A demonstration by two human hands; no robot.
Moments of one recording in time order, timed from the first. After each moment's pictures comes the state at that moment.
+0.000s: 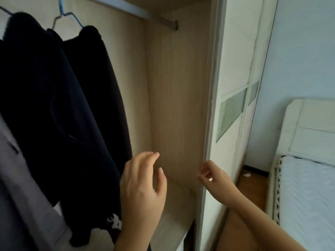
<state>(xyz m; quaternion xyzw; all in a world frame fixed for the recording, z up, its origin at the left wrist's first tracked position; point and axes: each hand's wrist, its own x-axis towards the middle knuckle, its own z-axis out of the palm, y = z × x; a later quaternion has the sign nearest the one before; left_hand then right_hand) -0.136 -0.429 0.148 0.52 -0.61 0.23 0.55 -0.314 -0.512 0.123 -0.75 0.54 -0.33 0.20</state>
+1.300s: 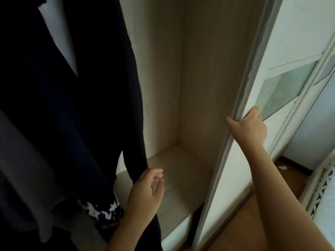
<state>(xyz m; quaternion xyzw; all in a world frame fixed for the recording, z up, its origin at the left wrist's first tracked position) -0.125 -0.452 0.047 0.69 -0.53 -0.10 0.48 -0.308 -0.645 0.144 -0.62 0.66 -0.42 0.08</state>
